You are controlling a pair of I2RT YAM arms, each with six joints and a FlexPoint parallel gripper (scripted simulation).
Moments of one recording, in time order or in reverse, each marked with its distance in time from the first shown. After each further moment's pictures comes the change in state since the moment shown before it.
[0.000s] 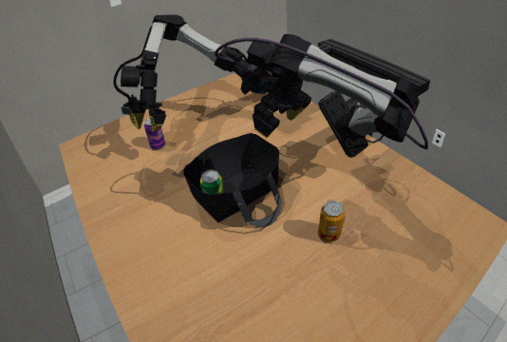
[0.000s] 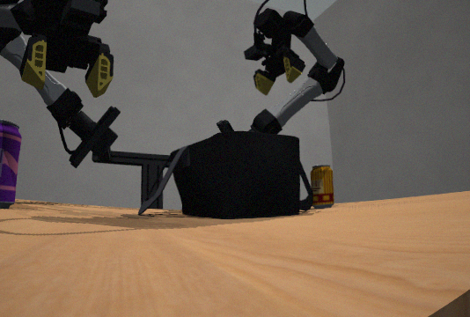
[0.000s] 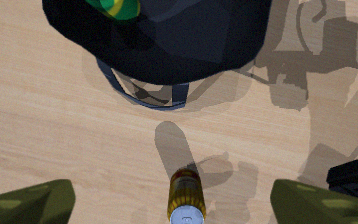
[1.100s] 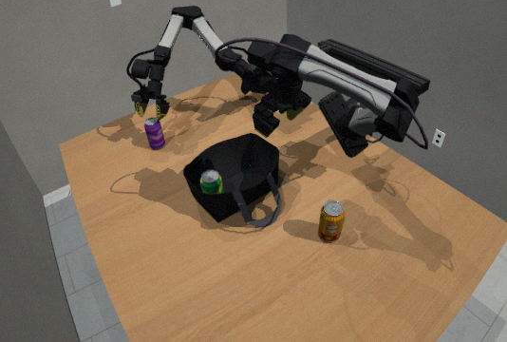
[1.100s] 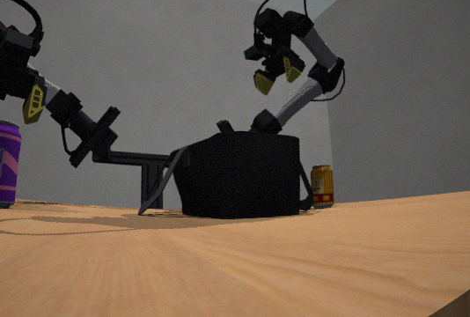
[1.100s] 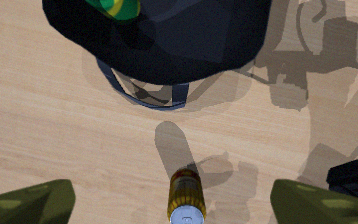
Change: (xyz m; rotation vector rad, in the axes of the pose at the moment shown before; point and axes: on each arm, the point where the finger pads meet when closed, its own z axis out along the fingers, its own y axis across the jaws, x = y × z) left arm 0.000 0.000 0.000 0.000 0.000 0.000; right arm 0.095 -0.081 -0.028 0.050 -0.095 -0.139
